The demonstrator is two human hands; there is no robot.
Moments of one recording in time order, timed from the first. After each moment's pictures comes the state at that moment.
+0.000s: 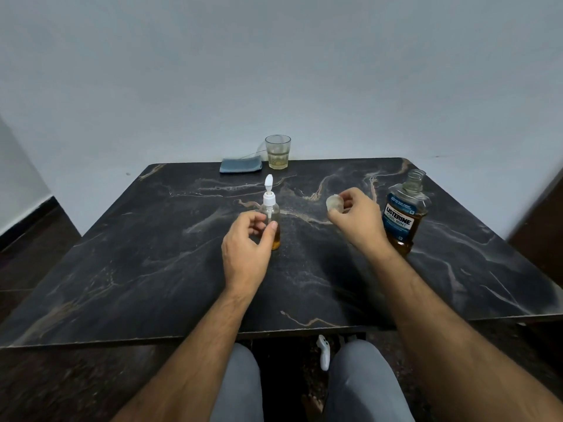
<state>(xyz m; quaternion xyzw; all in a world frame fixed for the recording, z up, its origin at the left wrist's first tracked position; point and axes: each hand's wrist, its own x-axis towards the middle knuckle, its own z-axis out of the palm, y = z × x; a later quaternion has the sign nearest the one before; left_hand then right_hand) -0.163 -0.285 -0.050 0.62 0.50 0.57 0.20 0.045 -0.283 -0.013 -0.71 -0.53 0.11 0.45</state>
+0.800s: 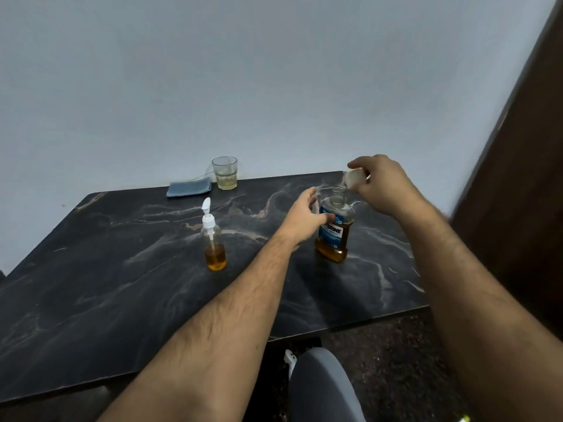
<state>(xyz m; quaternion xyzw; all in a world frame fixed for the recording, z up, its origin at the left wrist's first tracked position) 0.019 -0.264 0.017 0.67 0.34 0.32 0.58 0.159 -0.348 0.099 -0.75 -0.58 -0.02 0.33</state>
